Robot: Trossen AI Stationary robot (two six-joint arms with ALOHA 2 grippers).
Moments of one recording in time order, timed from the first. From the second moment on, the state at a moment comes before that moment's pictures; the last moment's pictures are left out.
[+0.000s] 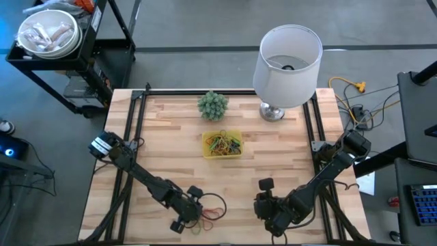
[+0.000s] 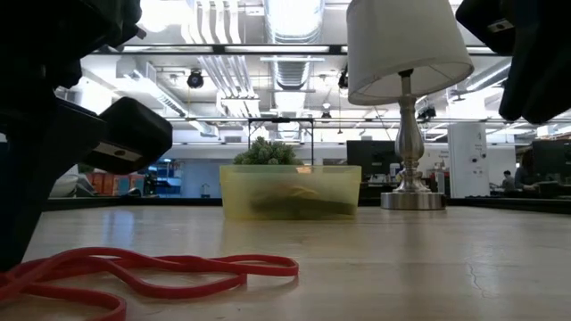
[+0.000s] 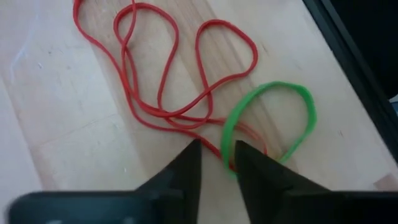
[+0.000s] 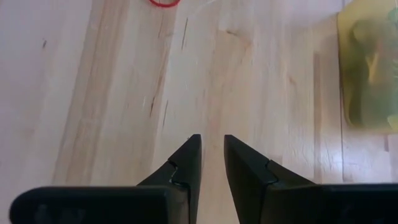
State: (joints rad) left arm -0.64 1.81 0.96 -0.09 0.05 -0.25; right arm 0.78 1.79 1.21 -0.69 0.53 0.52
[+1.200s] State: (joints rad) left arm -0.53 1.57 0.96 -0.02 -0.72 0.26; right arm 0.78 1.79 1.15 -0.64 0.53 0.52
